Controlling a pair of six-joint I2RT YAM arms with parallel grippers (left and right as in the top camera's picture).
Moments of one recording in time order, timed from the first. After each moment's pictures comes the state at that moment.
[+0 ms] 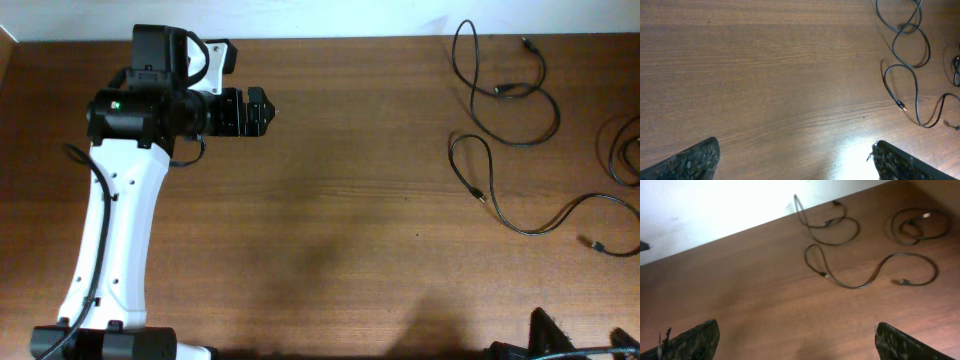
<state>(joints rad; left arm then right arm) -0.07 1.61 1.74 -1.10 0.36 -0.08 -0.29 0.54 1.68 -1.65 -0.21 0.18</state>
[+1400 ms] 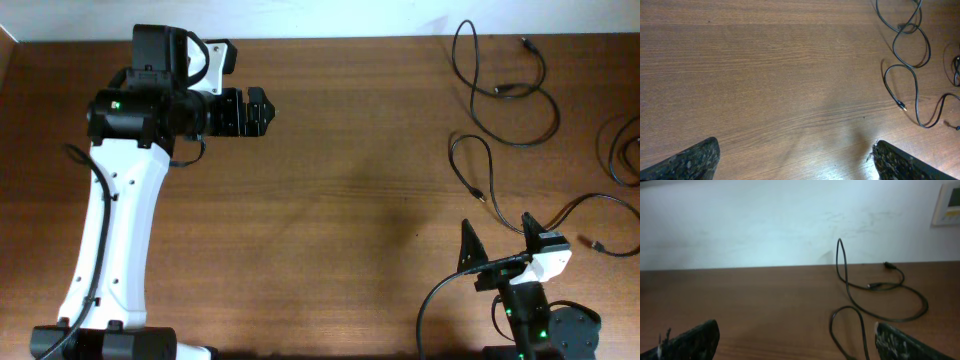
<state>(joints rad) -0.07 1.61 1.74 -1.10 0.36 -0.08 0.02 0.03 0.29 -0.31 -0.13 0.12</state>
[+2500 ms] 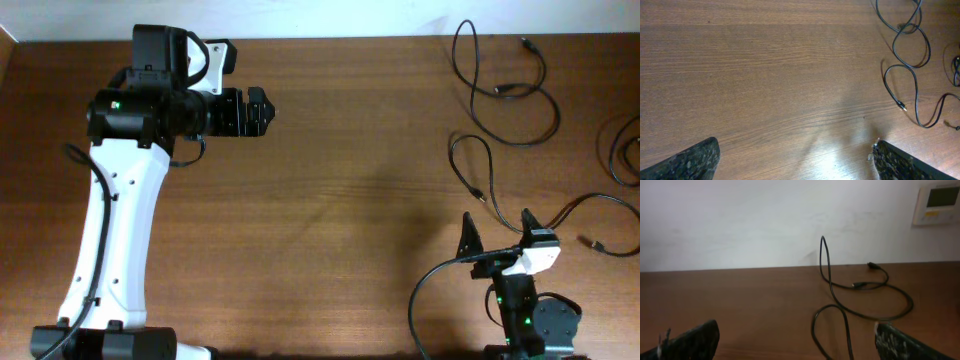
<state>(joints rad) -0.07 1.61 1.74 -1.10 0.36 -0.08 -0.05 0.02 0.05 -0.06 -0.13 0.09</state>
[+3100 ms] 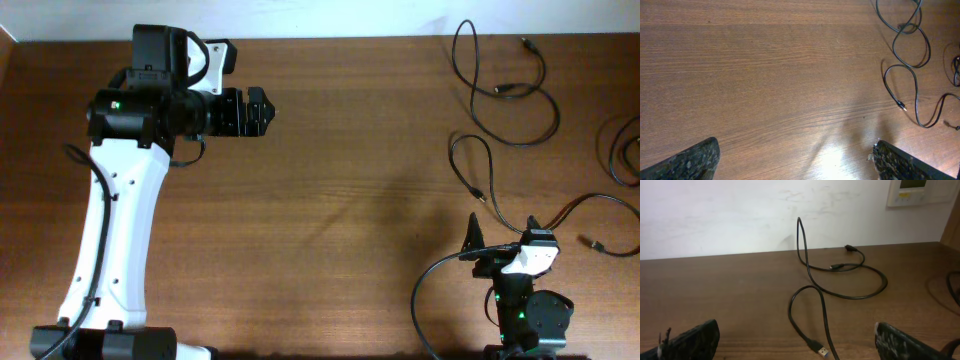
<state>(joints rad) -0.07 1.61 1.74 -1.10 0.36 -0.08 -0.05 0.02 0.01 -0.08 -0.01 0.06</state>
